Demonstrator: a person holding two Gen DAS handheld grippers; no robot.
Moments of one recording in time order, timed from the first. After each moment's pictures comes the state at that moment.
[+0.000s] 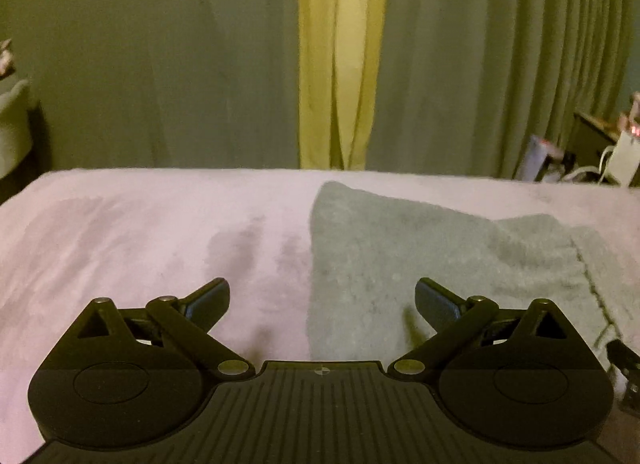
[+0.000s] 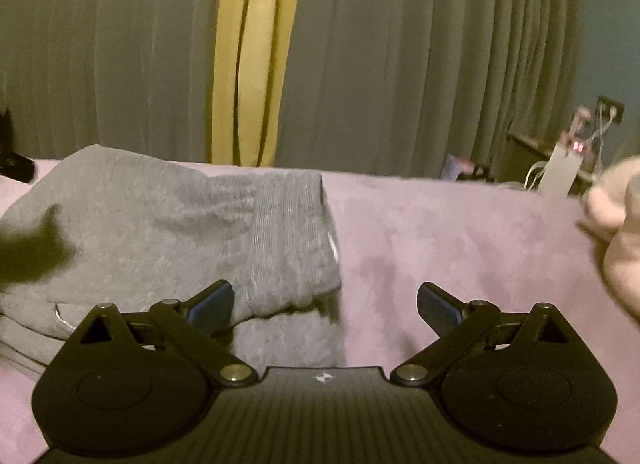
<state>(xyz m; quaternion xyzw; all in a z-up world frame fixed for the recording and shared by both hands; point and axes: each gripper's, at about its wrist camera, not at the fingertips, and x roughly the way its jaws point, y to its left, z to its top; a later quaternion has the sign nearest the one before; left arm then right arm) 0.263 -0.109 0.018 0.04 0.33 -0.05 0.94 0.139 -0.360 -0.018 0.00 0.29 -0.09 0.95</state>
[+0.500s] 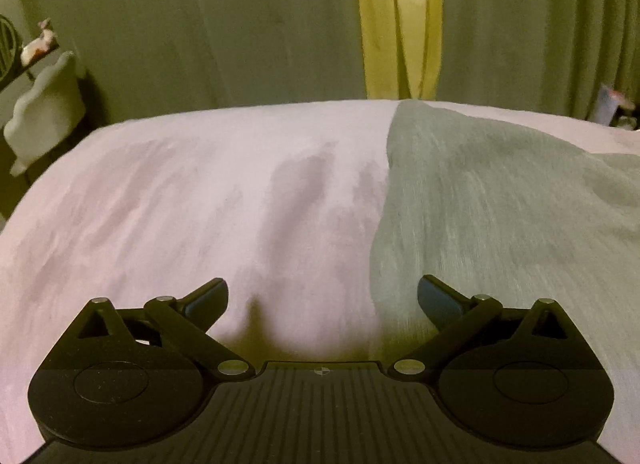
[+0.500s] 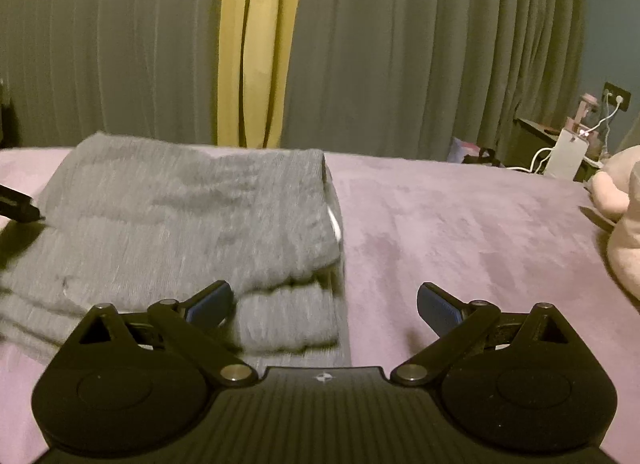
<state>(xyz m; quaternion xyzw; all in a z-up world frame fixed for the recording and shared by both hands) 0.251 -0.081 -0.013 0.06 0.40 0.05 0.91 0.130 -0.357 -0.013 -0.01 0.32 -0.09 0.94</state>
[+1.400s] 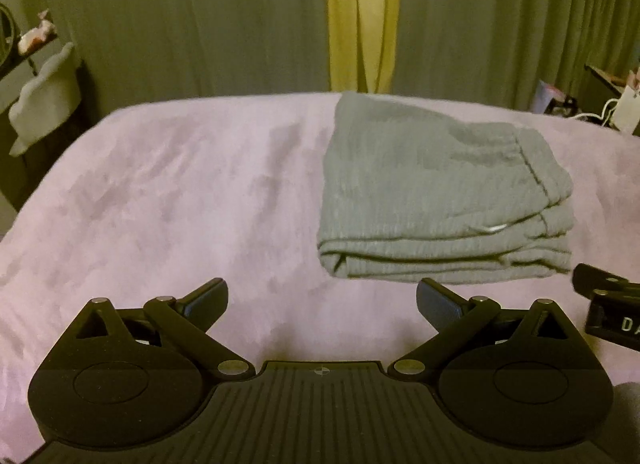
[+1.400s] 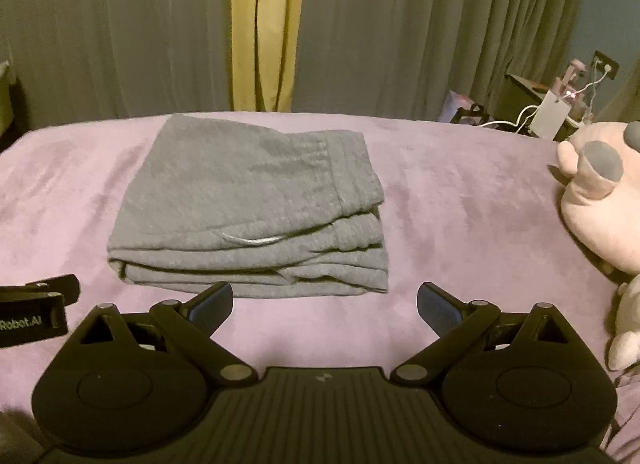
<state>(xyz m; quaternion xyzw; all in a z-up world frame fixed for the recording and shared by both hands) 0.076 -0.093 0.083 0.05 0.41 0.00 0.91 0.044 -0.282 0.097 0.02 0.41 -0.09 0.91</state>
